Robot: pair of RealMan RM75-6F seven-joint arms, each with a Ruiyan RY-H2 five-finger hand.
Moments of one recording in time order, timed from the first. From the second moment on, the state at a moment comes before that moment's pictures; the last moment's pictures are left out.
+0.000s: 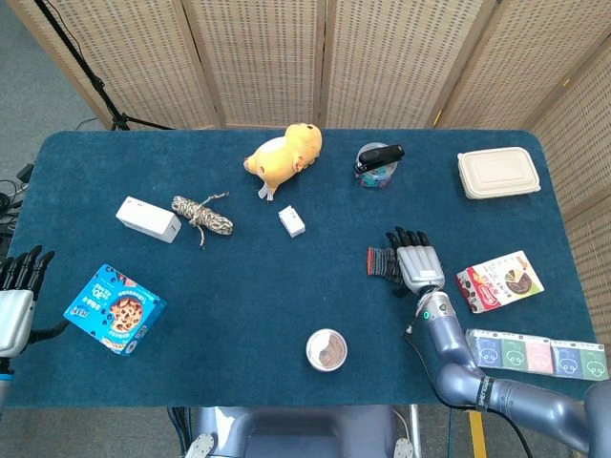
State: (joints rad) left arm -0.14 -1.12 -0.08 -1.62 1.38 1.39 0.11; right arm 0.72 -1.56 0.25 -1.42 -0.70 0.92 -0.64
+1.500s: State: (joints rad) left arm -0.19 -1.11 -0.06 -1.61 1.49 1.36 0.08; right arm 0.72 -1.57 0.19 -1.41 -0.91 0.96 -0.42
